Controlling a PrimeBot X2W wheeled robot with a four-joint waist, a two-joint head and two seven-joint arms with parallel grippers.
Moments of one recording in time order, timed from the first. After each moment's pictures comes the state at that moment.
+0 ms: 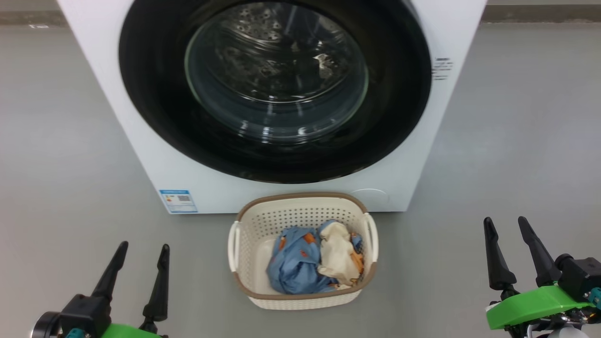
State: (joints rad) left arm -0.09 0.13 -0.02 0.28 -0.17 -0.13 -0.26; right arm -0.03 -0.12 -0.03 0.24 0.32 0.13 -0.25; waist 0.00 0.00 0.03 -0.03
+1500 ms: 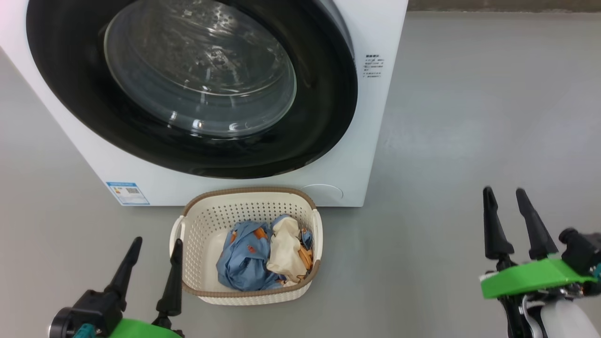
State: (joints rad) left arm -0.10 0.11 -0.05 0.28 -0.22 -0.13 -0.26; right arm -0.10 -0.09 -0.03 0.23 0.37 0.13 -0.25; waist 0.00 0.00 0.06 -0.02
